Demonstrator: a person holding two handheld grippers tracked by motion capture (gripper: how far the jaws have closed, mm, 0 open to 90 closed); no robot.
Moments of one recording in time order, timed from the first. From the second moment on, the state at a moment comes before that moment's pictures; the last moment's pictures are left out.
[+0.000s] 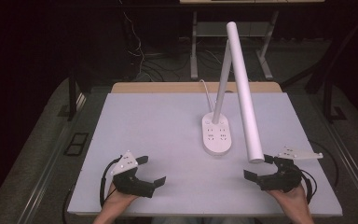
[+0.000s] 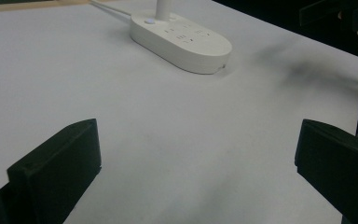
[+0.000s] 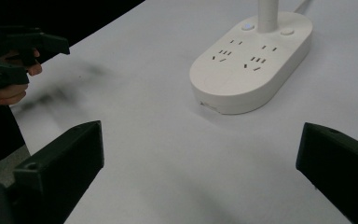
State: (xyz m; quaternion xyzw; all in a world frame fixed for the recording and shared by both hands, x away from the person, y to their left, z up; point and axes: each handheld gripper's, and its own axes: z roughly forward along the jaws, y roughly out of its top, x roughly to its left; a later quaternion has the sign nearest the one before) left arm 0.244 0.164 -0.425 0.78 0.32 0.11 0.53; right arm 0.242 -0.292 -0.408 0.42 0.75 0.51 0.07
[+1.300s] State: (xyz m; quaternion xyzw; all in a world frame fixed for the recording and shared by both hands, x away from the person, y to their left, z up) left arm 0.242 0.169 -0.422 0.76 0.34 0.13 0.53; right arm 0.245 -0.289 -0.399 0.42 0.77 0.48 0.06
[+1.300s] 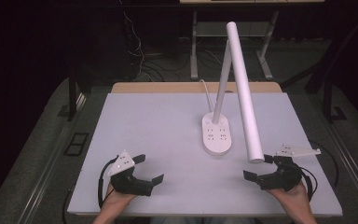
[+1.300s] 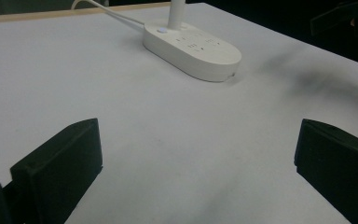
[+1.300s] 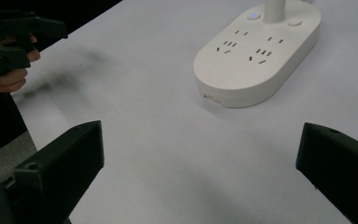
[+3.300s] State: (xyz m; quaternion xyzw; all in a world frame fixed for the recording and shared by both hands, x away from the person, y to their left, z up) left arm 0.242 0.168 -0.423 0.77 0.34 0.13 0.53; right arm 0.351 -0.274 -0.357 0.41 0.78 0.46 0.05
